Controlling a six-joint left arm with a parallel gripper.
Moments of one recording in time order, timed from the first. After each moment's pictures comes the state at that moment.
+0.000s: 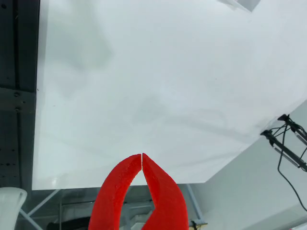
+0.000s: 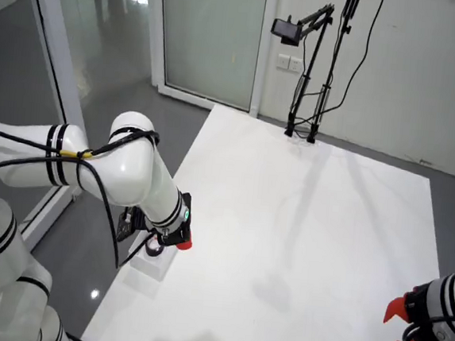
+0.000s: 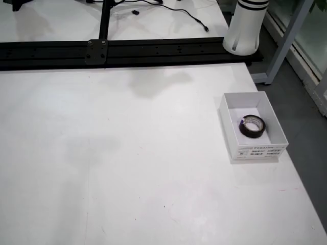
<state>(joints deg) -64.0 0.3 88.9 13.5 72.2 -87.9</state>
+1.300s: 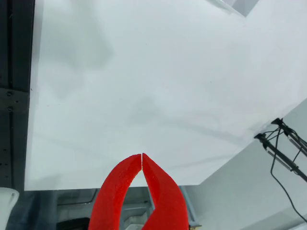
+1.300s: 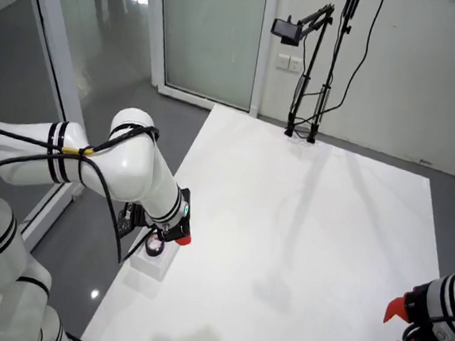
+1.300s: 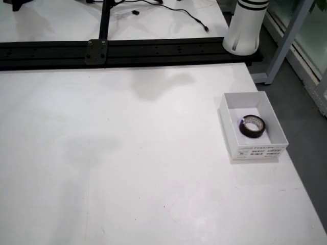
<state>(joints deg) -62.5 0.3 88.9 13.5 72.2 -87.9</state>
